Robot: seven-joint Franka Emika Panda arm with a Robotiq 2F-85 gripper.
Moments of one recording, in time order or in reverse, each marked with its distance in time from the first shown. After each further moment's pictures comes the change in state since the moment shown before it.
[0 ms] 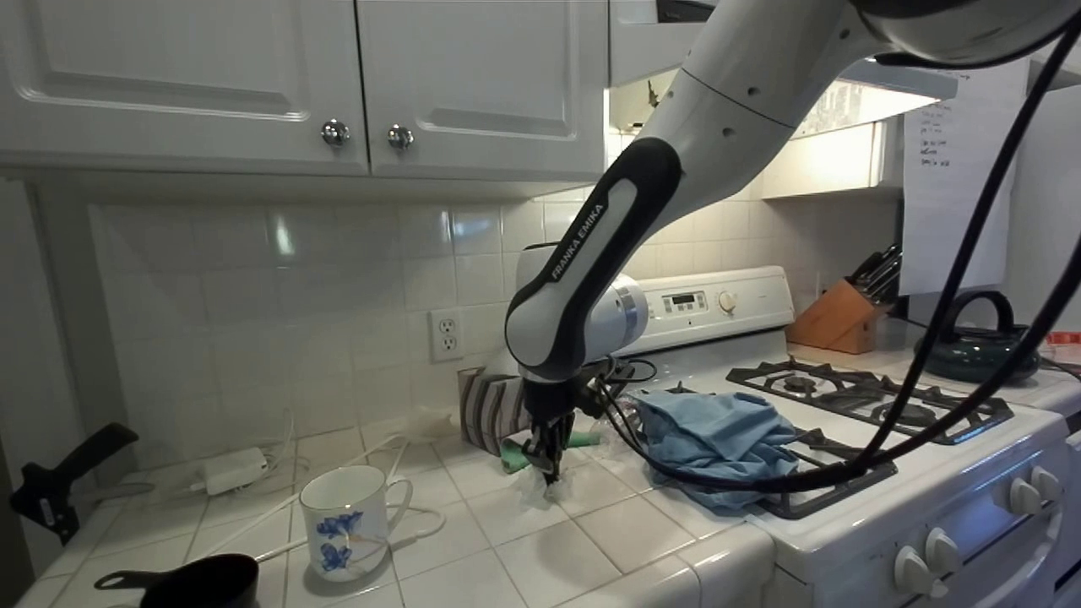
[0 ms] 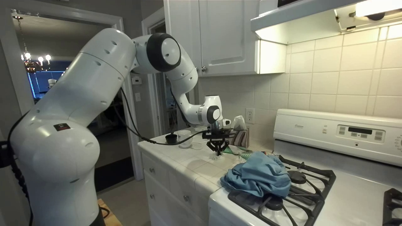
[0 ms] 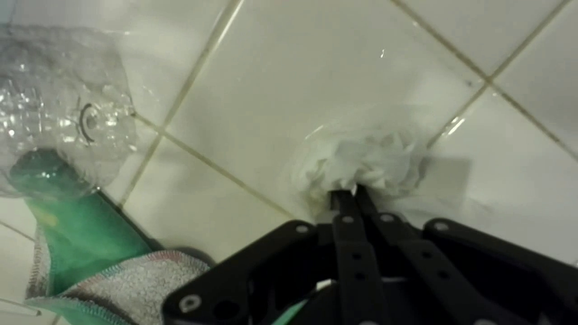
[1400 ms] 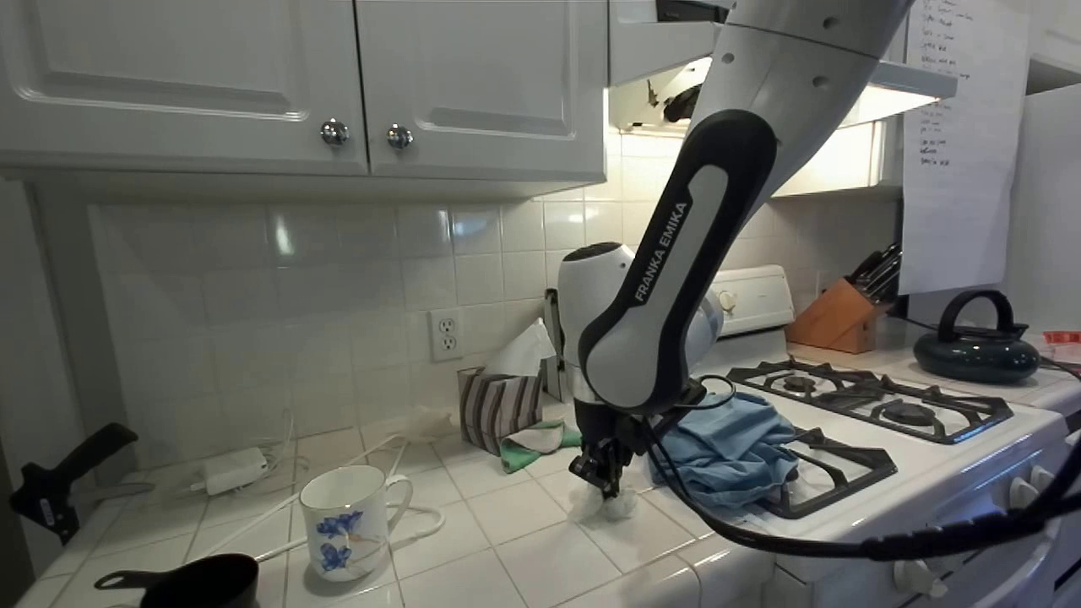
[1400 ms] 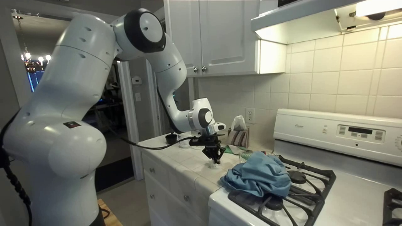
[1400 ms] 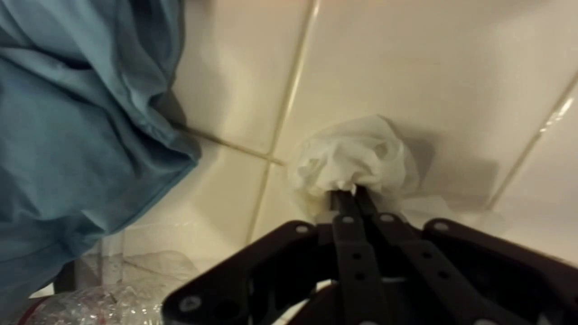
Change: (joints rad) arm 0.159 -0.177 -0.201 -0.356 -0.166 0.182 0.482
